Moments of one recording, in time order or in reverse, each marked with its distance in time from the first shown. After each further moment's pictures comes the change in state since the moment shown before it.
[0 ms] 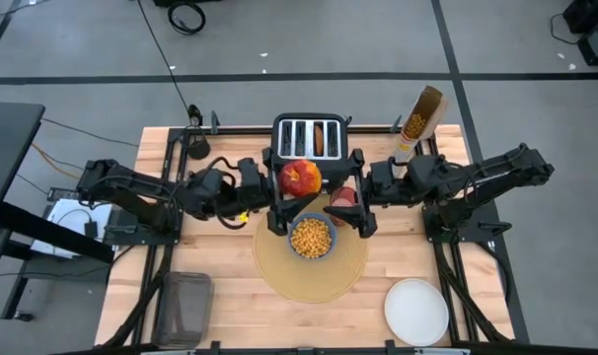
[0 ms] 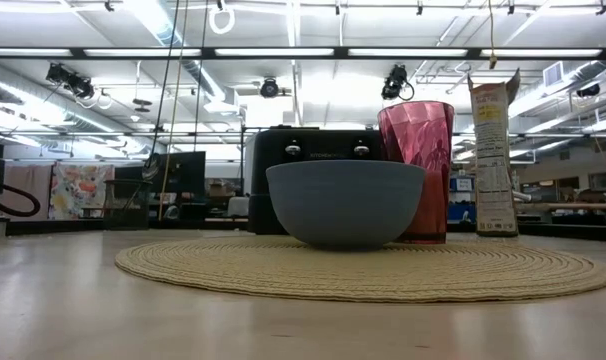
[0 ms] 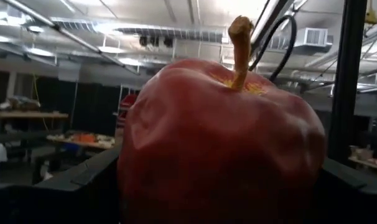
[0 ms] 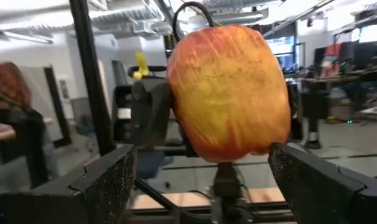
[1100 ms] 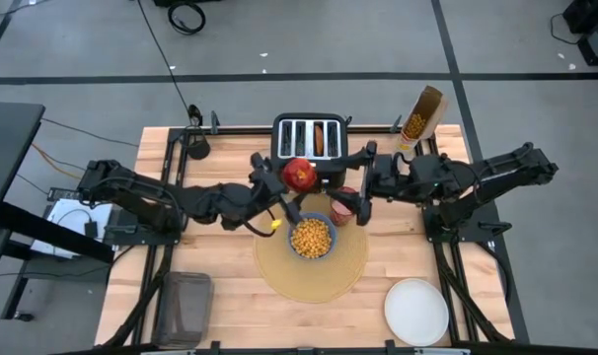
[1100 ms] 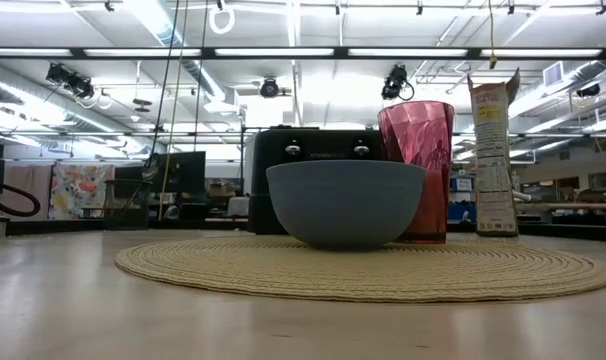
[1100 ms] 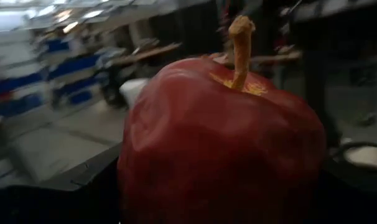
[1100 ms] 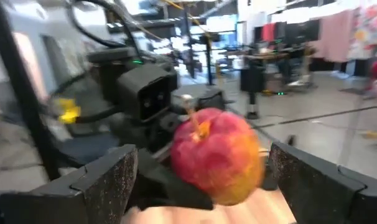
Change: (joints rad) left arm -0.034 0.006 -0.002 -0.419 -0.502 0.169; right arm 0.013 -0.058 0.001 -0.185 0.254 0.000
